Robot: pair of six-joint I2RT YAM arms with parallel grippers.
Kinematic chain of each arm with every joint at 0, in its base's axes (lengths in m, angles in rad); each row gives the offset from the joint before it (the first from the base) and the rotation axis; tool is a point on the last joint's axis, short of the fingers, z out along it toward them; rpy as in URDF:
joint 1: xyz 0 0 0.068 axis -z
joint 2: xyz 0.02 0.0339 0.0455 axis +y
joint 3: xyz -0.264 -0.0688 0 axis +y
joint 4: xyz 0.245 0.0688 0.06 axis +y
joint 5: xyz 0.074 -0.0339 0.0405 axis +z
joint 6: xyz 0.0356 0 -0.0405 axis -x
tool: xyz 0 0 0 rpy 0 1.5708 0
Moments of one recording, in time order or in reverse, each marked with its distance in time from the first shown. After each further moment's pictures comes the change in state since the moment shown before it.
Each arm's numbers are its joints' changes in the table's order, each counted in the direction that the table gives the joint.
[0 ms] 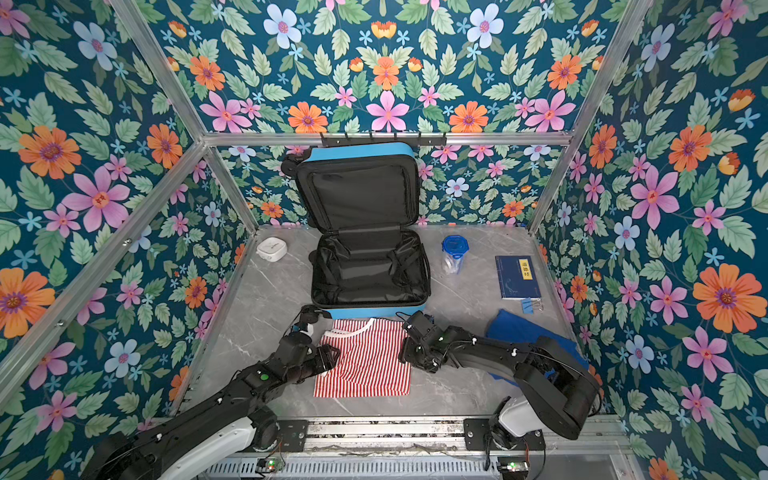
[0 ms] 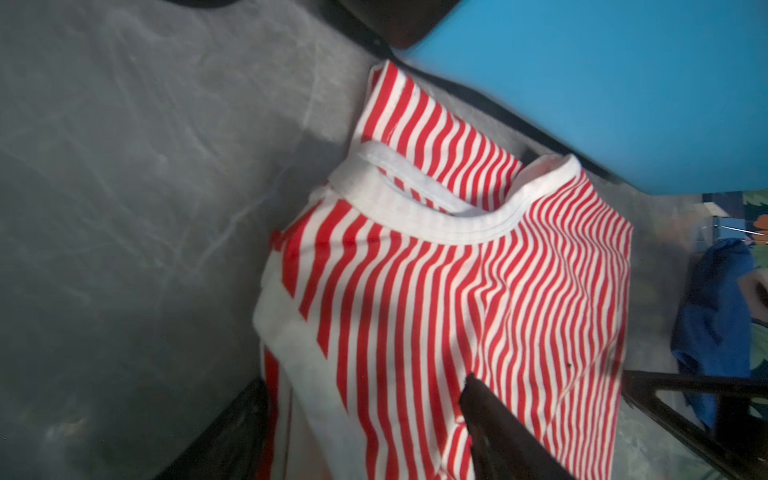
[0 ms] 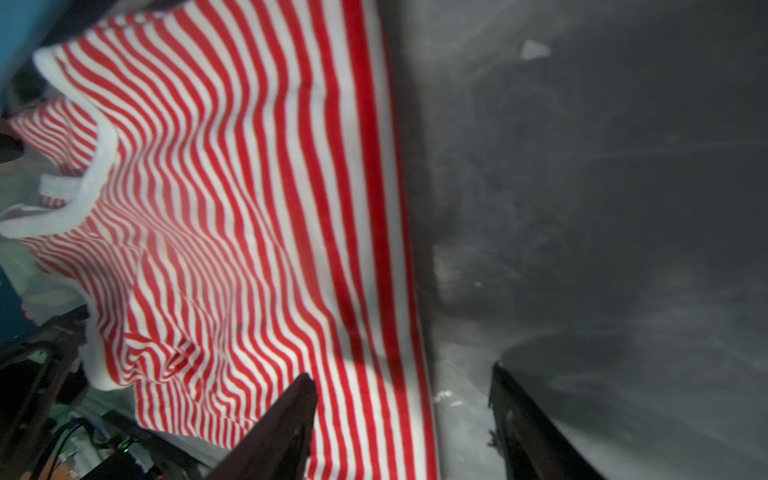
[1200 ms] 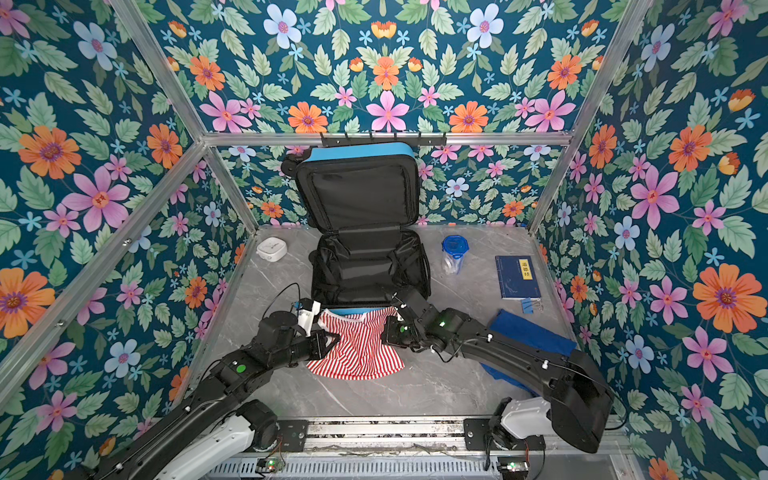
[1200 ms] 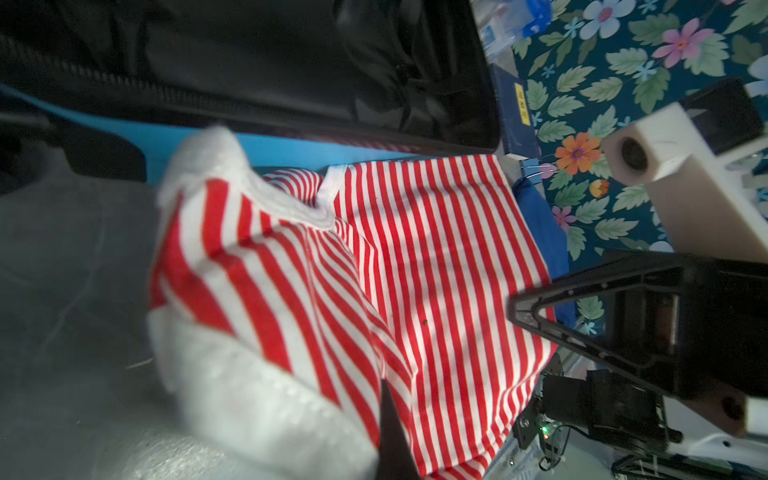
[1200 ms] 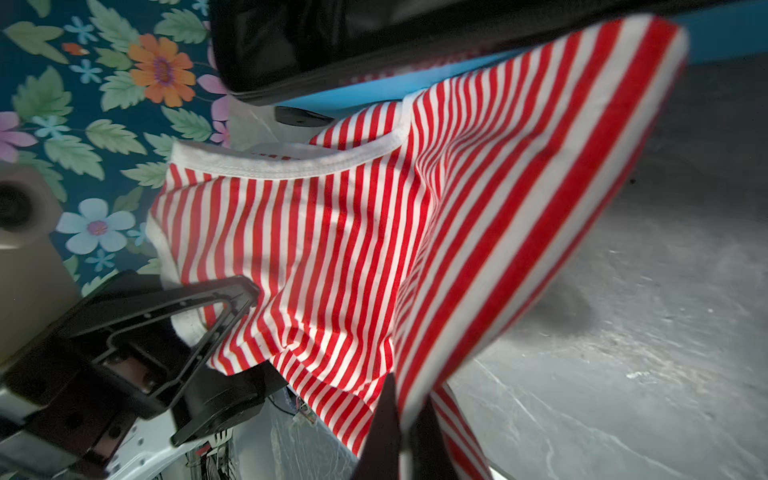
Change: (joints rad) left arm 0.001 -0.132 -0.381 0.277 -0.206 -0.187; right arm -0.051 -0.144 -0.326 0.169 0.076 0.139
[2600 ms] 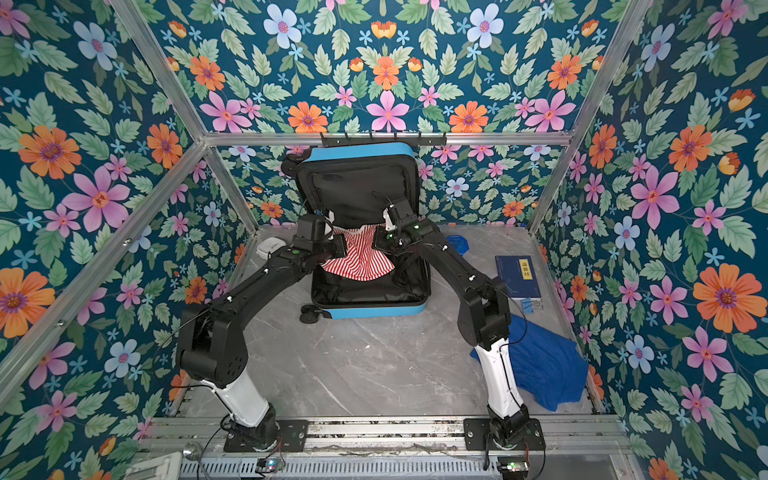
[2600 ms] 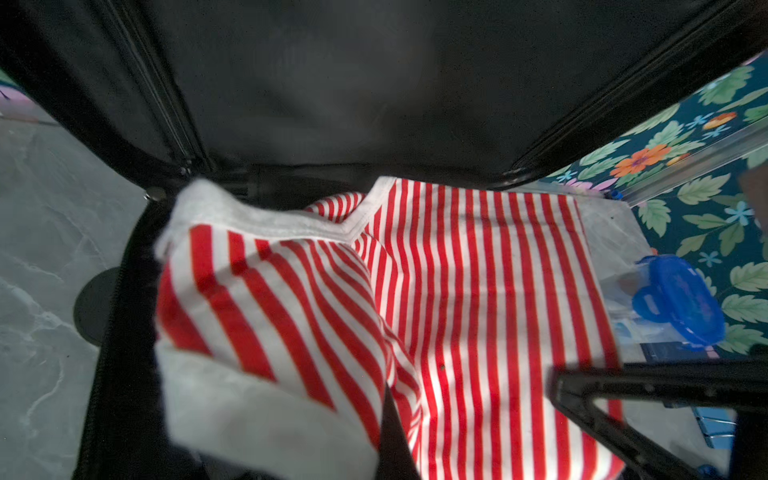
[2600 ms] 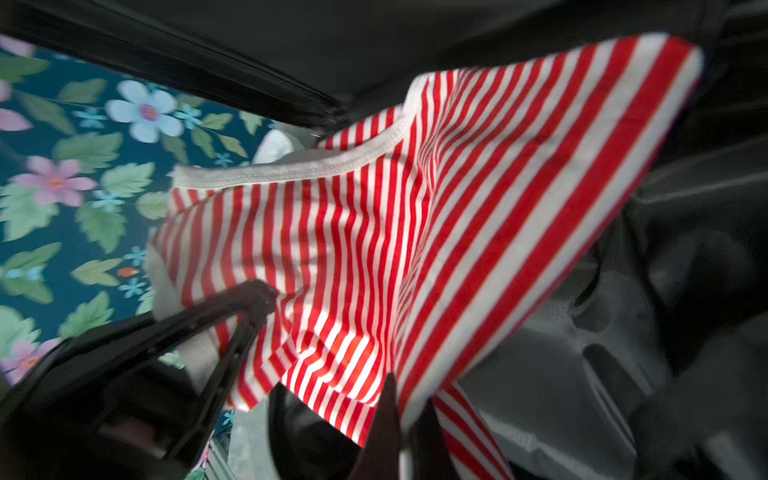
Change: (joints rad) left arm -0.281 1.056 -0.828 -0.233 0.174 -0.288; right arm 0.357 0.920 -1.176 0.238 0.071 0.310
